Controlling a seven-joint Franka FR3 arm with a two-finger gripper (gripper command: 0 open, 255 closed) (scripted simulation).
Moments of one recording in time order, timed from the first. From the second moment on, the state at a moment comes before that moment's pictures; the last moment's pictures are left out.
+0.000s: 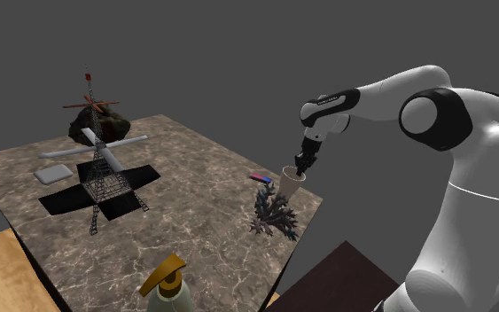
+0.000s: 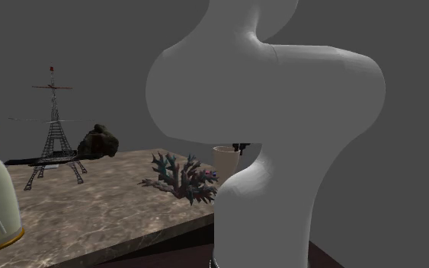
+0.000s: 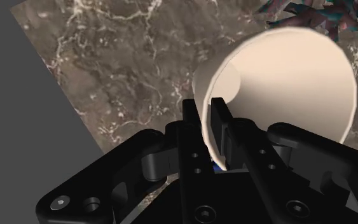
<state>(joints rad) -0.23 0.33 -0.21 -1.88 0.22 2.01 -0.49</state>
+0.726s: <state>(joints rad) -0.22 0.27 -0.24 -1.83 0.20 1.81 -0.53</state>
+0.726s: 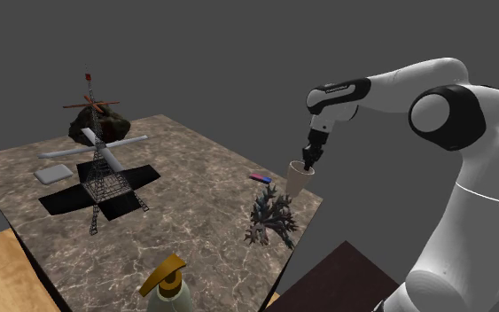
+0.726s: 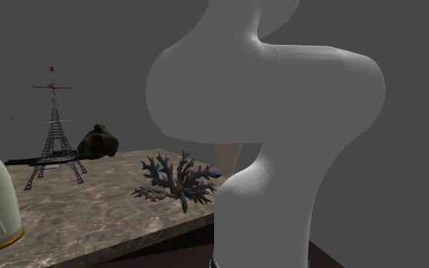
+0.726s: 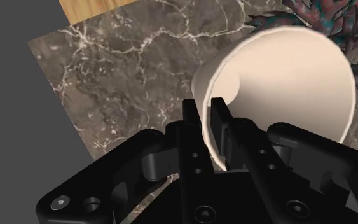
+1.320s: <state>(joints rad) -0.21 0.25 -0.25 -1.74 0.19 1.74 -0.51</state>
